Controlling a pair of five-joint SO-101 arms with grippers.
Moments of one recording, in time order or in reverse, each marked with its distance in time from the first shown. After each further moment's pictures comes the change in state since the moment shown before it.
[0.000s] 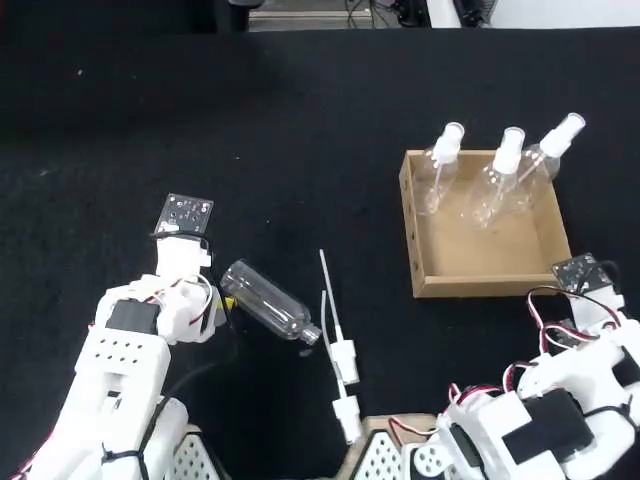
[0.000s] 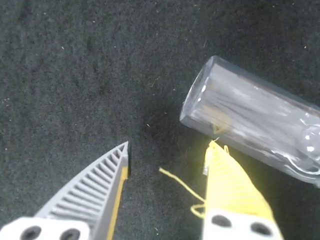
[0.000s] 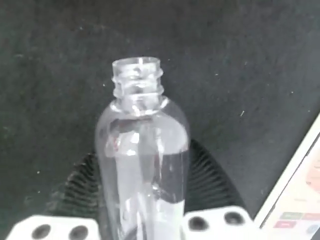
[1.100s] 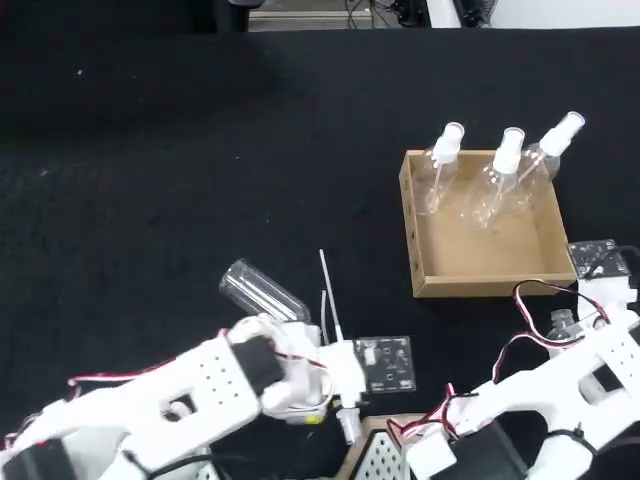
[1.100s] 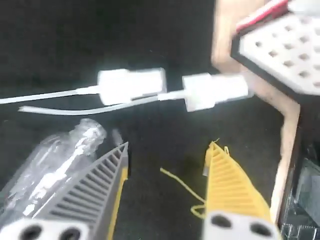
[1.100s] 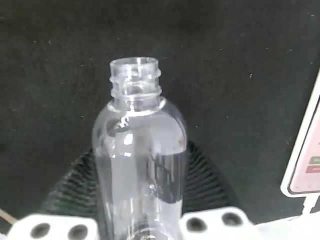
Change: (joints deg) left arm 52.2 12.4 -14.2 8.6 -23.1; right arm -2.9 -20.2 0.4 21.6 -17.4
